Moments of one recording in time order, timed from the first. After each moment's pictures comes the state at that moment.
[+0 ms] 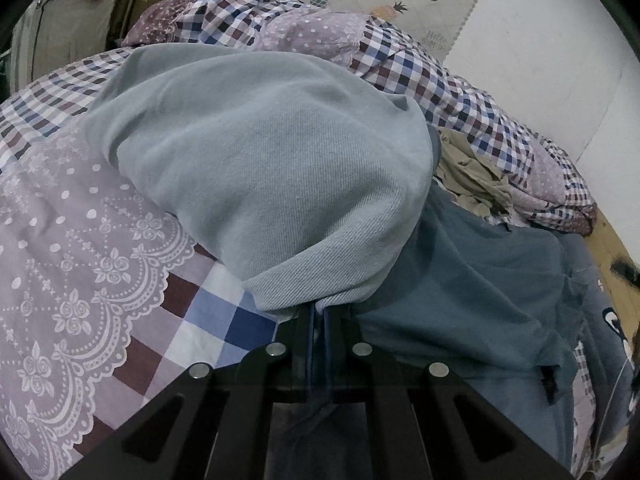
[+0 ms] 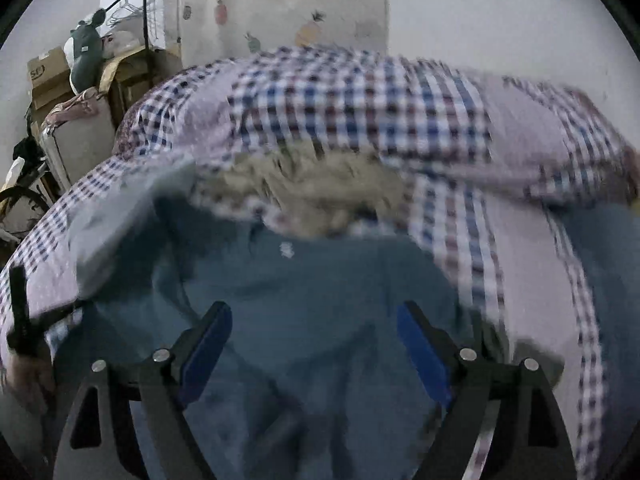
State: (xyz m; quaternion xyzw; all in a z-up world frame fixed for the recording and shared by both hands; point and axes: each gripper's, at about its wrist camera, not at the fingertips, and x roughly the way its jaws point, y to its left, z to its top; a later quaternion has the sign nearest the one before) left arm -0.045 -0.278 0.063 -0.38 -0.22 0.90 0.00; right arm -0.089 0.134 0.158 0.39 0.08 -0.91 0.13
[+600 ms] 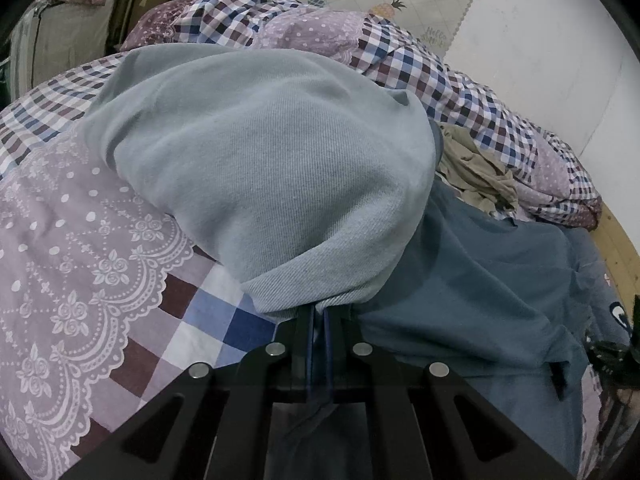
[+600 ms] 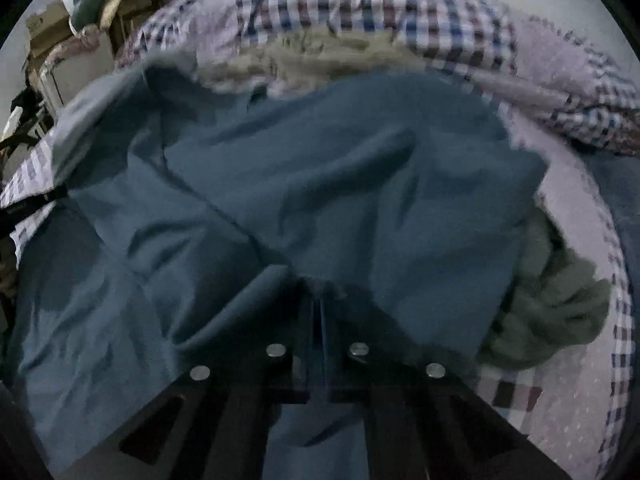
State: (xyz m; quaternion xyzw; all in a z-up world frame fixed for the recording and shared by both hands) left arm -0.046 -0.276 0.062 -0.39 -0.20 0.90 0.00; right arm -0.071 0.142 0.065 0.46 0.10 -0.87 0.14
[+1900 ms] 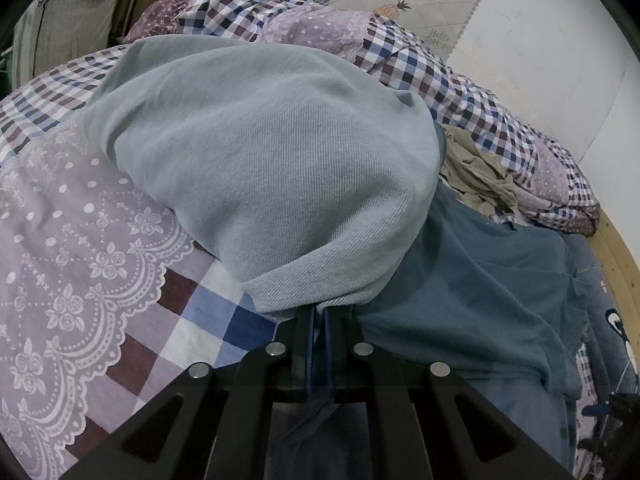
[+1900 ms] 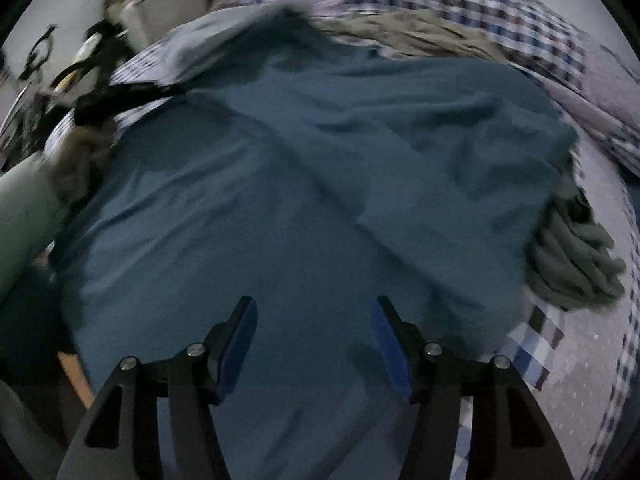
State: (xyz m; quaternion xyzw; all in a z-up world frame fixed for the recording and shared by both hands) left arm -0.044 -0.277 0.060 -0.39 -0.22 0.90 0.00; right arm 0.032 0.120 0.073 0.51 0.17 -0.79 0.29
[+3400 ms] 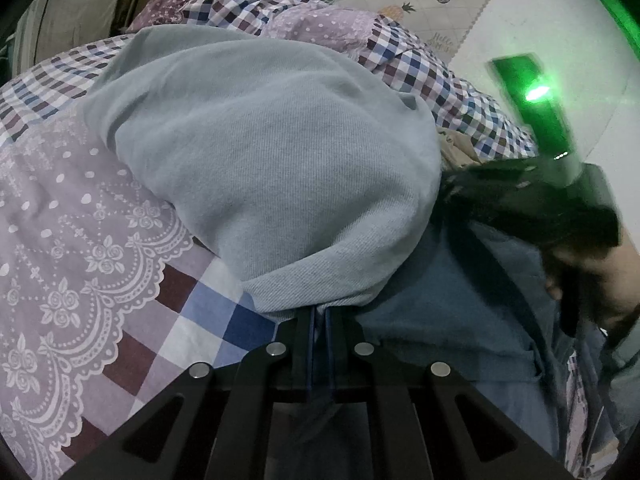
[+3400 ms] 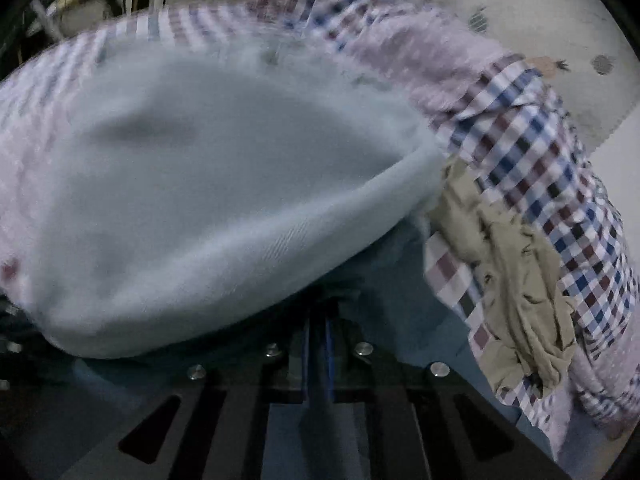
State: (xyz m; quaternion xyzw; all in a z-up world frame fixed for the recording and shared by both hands) left arm -0.046 -0.284 0.057 -0.39 -0.24 0.89 0.00; right arm -0.194 -0.211 0.032 0.41 0.38 -0.78 0.27
